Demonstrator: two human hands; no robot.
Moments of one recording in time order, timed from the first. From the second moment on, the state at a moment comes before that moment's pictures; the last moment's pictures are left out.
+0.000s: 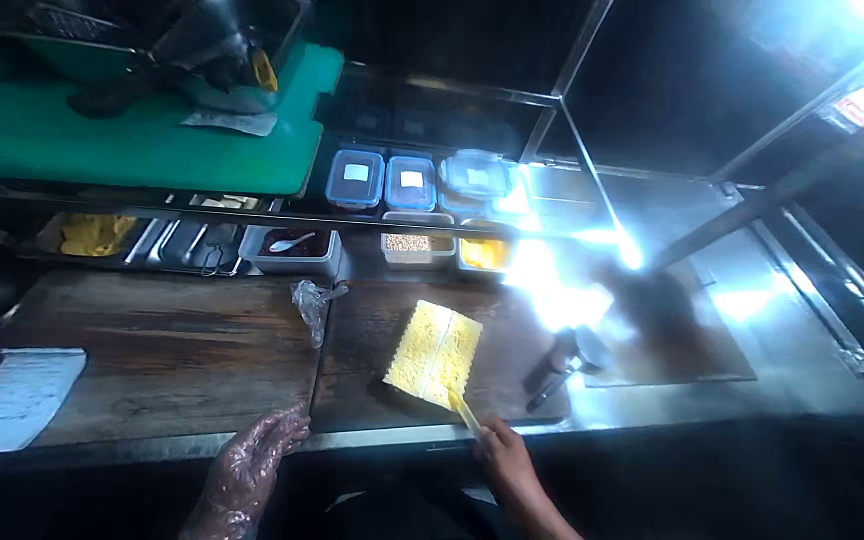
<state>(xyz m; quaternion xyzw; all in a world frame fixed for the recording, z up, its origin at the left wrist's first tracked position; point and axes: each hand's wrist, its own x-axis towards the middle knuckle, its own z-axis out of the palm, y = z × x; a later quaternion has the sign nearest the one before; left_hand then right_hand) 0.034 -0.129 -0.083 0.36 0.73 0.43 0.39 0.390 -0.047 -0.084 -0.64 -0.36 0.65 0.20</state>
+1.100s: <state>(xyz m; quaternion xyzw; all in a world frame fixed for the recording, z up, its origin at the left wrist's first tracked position) 0.123 -0.157 -0.064 0.39 0.77 0.35 0.37 0.425 0.102 -0.088 -0.47 -0.87 0.11 -0.02</state>
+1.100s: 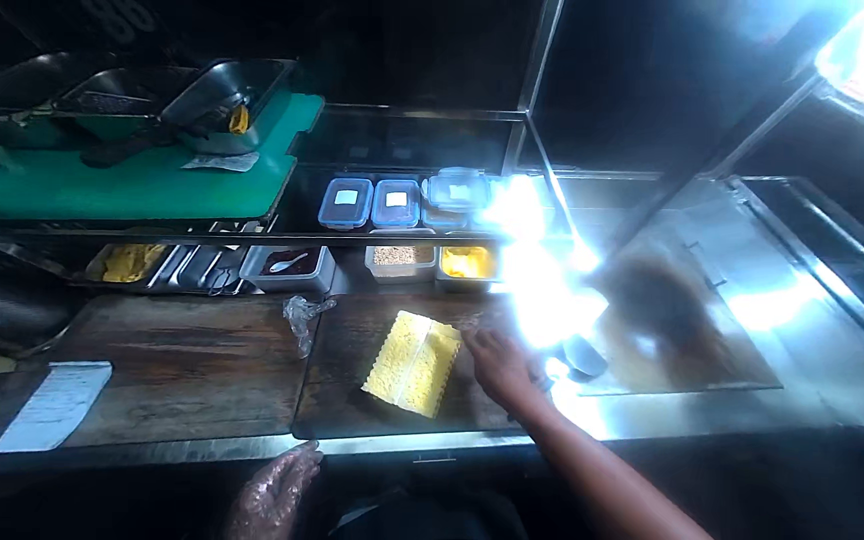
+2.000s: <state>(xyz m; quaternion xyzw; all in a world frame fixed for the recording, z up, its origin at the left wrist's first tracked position) -0.031 -0.085 -0.087 0.41 0.72 0.36 0.43 0.323 0.095 -0.071 -0.58 -0.80 0.16 -0.04</state>
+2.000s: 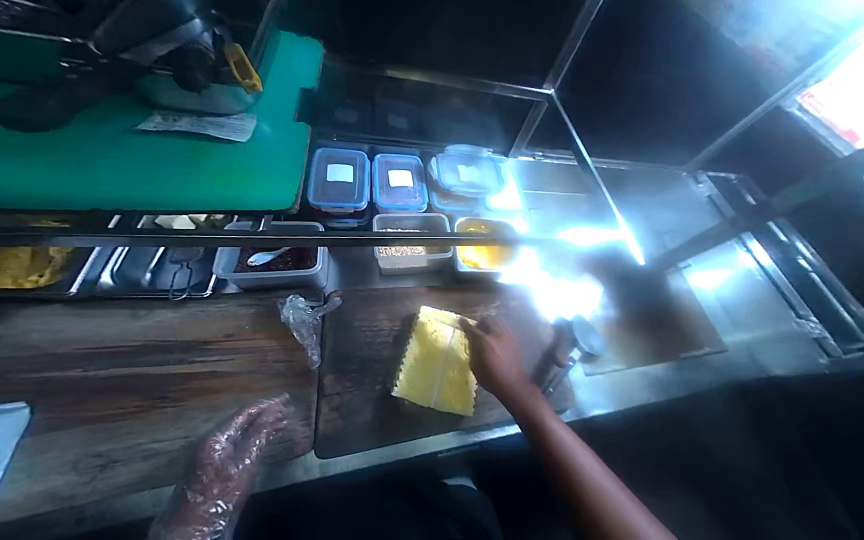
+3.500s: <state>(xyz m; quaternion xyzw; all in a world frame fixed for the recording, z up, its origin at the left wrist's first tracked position) 0.073 -0.012 -0.113 0.37 0.68 0.38 0.51 0.380 0.060 -0.094 -0.69 -0.46 0.54 0.18</state>
